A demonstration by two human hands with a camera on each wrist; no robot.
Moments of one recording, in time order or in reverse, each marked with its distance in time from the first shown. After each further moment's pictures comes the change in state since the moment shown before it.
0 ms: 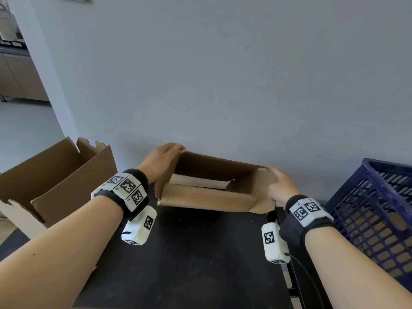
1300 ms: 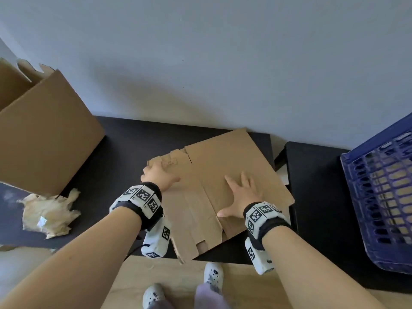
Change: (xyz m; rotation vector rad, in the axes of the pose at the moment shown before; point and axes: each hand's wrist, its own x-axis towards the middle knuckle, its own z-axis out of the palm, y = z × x) left_hand -0.021 -0.154 0.135 0.328 -0.068 -0.794; right_hand -0.010 0.113 0.130 -0.774 -0.577 -0.019
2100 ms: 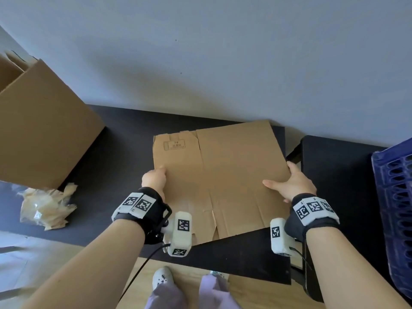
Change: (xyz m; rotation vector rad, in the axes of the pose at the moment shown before) left_hand -0.003 0.009 0.027 -0.785 0.093 -0.390; right_hand 0.053 0.112 -0.030 0.539 0.191 0.283
